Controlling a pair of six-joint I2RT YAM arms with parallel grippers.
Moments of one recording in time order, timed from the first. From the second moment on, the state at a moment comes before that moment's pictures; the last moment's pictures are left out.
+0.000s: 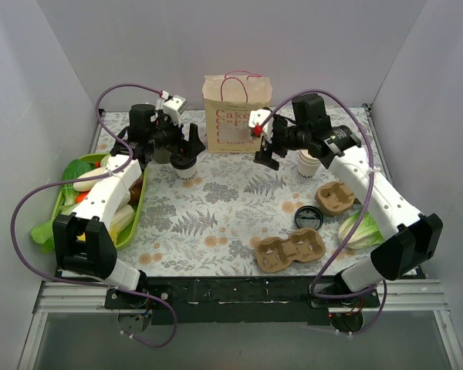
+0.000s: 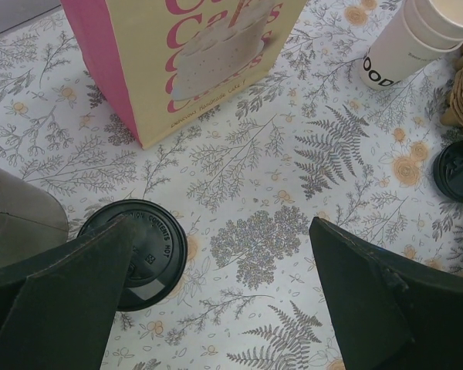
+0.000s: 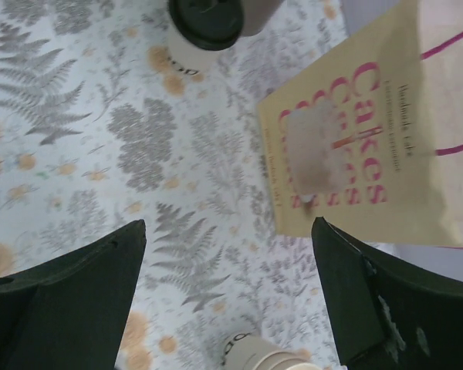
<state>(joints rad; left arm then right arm) -0.21 1.49 1.29 -0.29 0.51 0.07 0.54 1.47 1.55 -0.74 -0.56 -0.81</state>
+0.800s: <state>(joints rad) -0.21 1.36 1.20 -0.31 0.50 0.03 0.46 1.98 1.89 -0.25 -0.54 -0.86</state>
